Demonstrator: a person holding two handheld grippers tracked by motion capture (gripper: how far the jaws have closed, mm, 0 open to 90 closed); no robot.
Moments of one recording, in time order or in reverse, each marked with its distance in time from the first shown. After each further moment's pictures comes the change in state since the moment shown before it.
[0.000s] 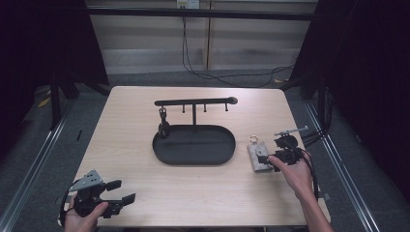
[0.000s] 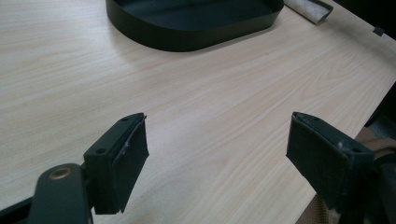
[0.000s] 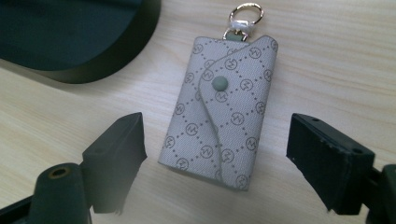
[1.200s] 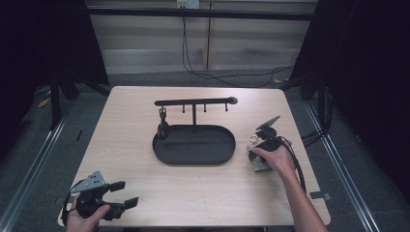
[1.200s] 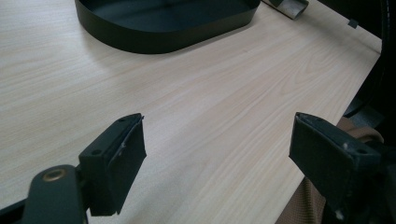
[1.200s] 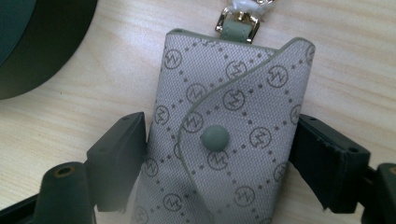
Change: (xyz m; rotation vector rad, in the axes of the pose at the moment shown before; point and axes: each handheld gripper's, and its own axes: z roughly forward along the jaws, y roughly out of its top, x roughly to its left) left arm -0.004 0.002 0.001 0.000 -0.062 0.035; right arm 0.002 0.043 0.064 0.299 -0.070 0.012
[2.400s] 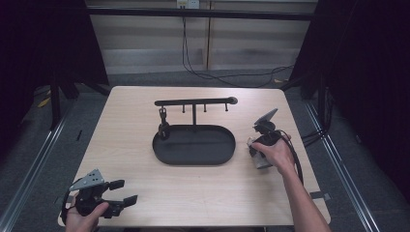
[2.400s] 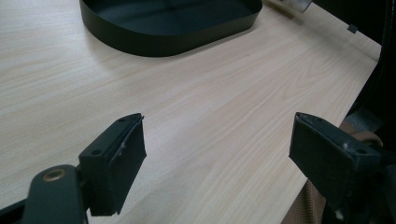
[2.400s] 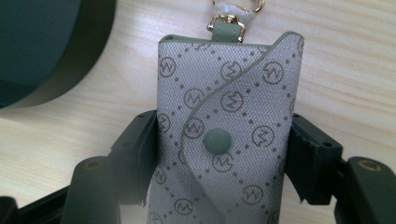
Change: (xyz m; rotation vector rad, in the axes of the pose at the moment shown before) left arm 0.005 0.002 -0.001 -0.007 -0.002 -0.012; right arm 0.011 0.014 -0.023 0.040 -0.044 0.023
